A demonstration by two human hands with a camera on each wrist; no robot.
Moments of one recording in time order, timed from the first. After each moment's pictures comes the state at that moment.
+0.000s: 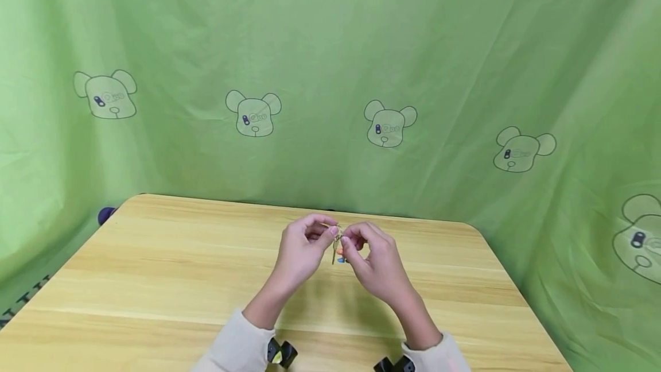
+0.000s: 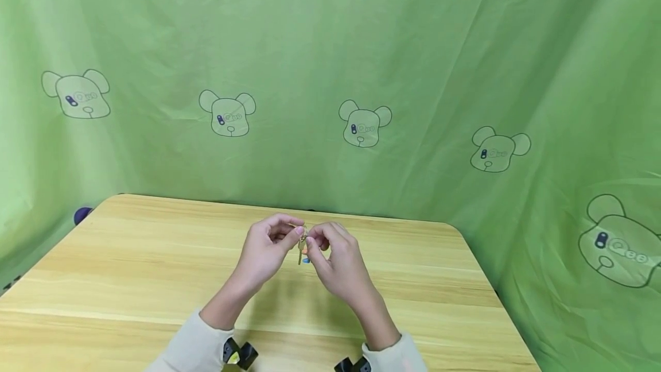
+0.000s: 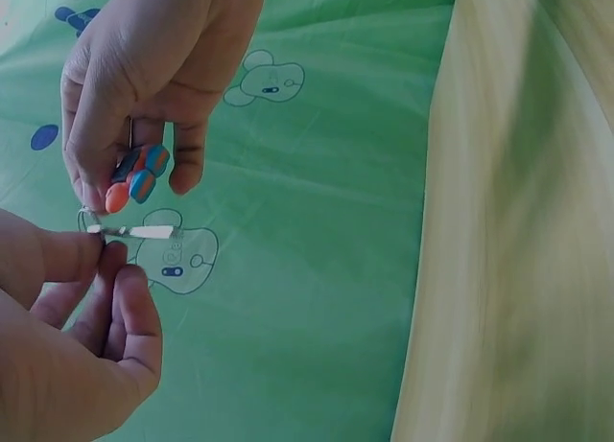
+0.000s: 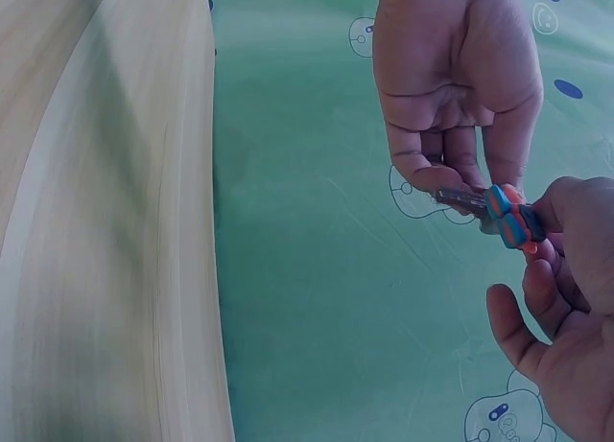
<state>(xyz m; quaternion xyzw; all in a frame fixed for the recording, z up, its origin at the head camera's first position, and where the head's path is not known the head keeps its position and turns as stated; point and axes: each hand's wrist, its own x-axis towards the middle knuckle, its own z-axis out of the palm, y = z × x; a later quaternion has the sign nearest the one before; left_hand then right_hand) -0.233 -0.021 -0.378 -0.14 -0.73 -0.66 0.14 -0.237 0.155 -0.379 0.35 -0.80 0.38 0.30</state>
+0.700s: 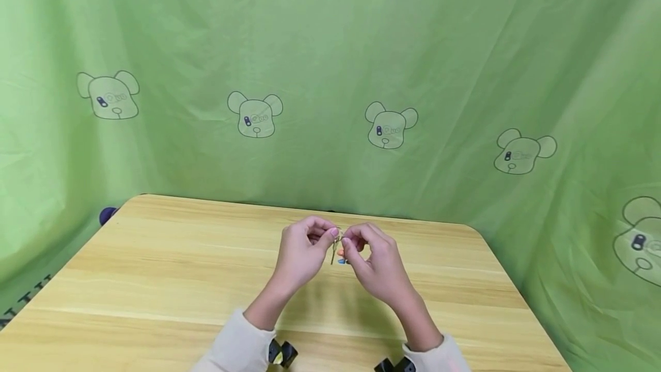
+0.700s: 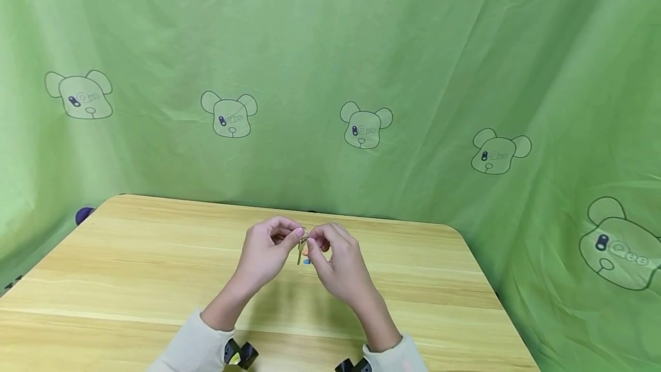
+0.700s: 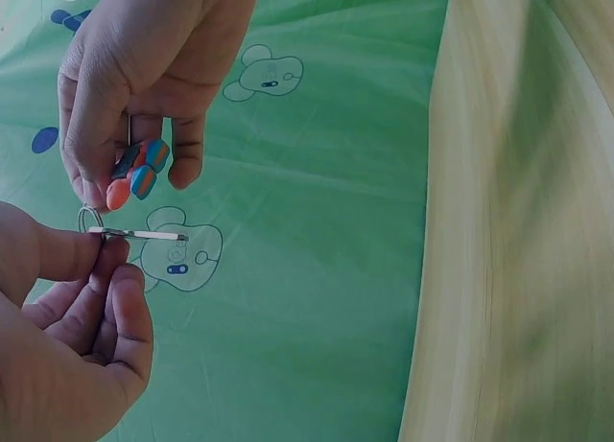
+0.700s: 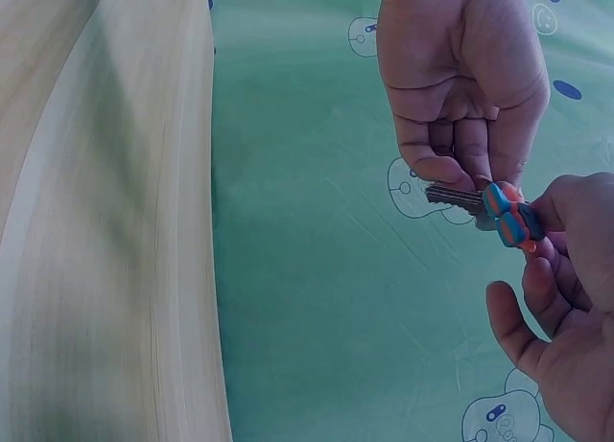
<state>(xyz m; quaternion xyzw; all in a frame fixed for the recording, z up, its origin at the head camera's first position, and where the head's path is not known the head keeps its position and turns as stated) -0.232 -0.021 -0.376 -0.14 -0.76 -0.62 0.17 -0.237 0.154 -0.378 0.36 -0.80 0.38 0.30</state>
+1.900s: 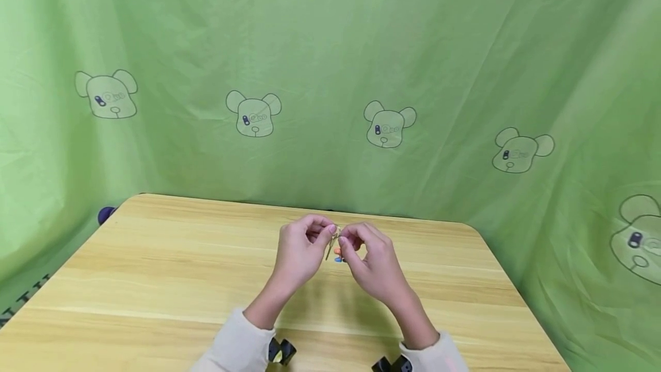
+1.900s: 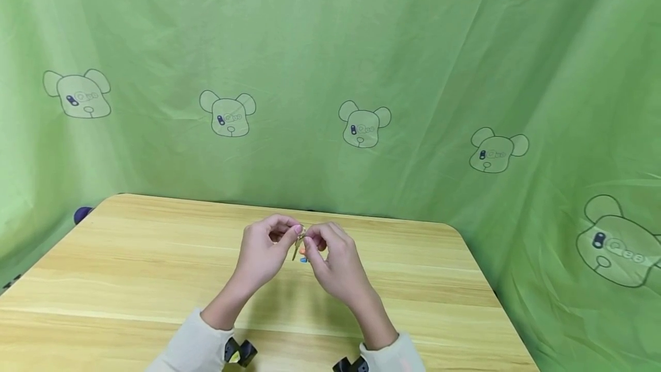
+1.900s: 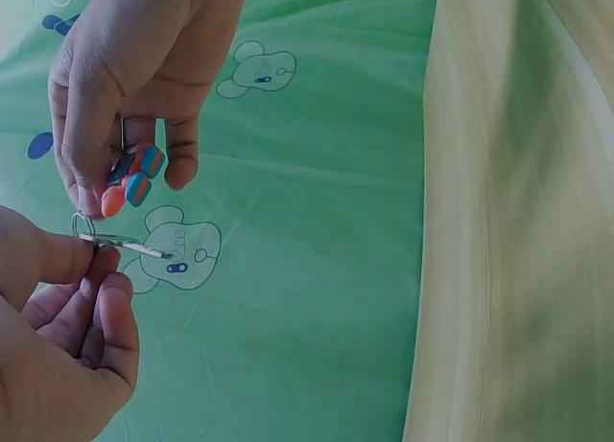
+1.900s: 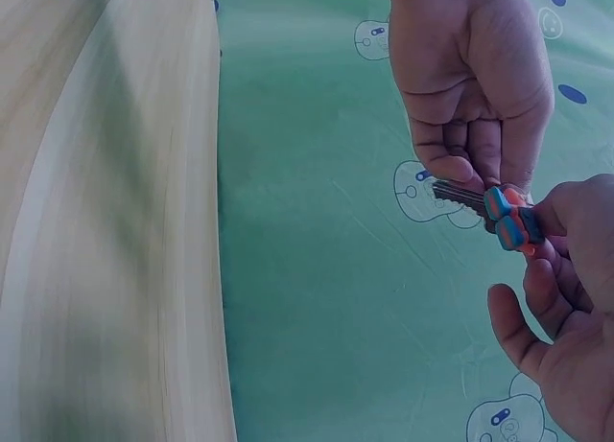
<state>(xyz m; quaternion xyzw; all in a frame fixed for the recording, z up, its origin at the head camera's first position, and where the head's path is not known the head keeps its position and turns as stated) -0.233 -0.019 -0.378 -0.15 -0.77 -0.59 0.21 -0.239 0.152 -0.381 0.37 -0.79 0.37 0.31</state>
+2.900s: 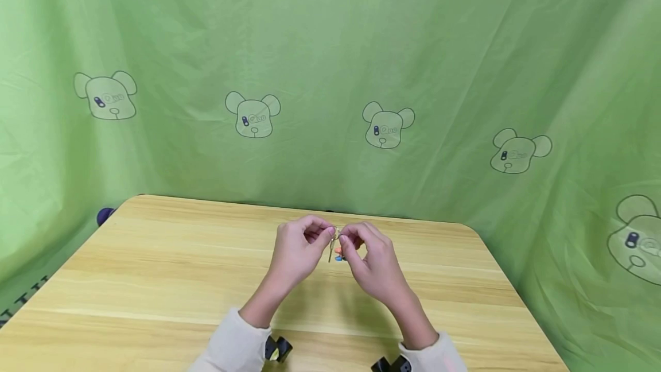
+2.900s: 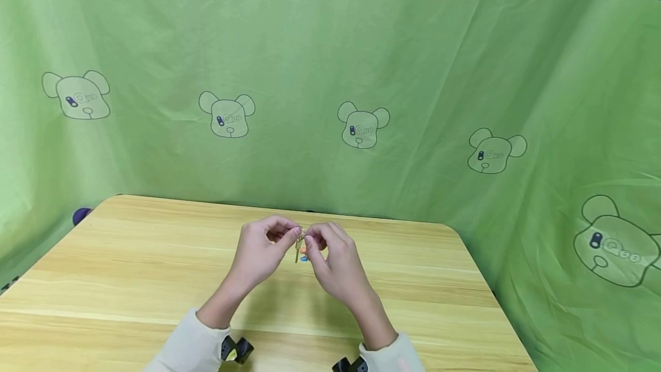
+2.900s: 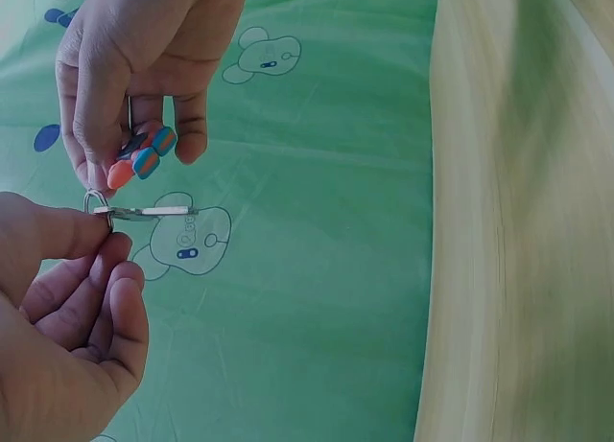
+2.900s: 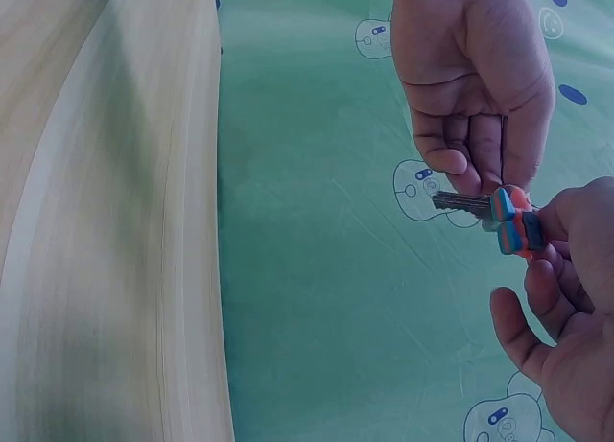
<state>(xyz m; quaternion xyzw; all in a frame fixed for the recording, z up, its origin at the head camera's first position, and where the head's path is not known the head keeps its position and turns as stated) -0.232 -0.024 -0.374 -0.16 -0.77 -0.57 0.22 -0.238 0.153 -0.379 0.37 -0.79 0.37 0.31</state>
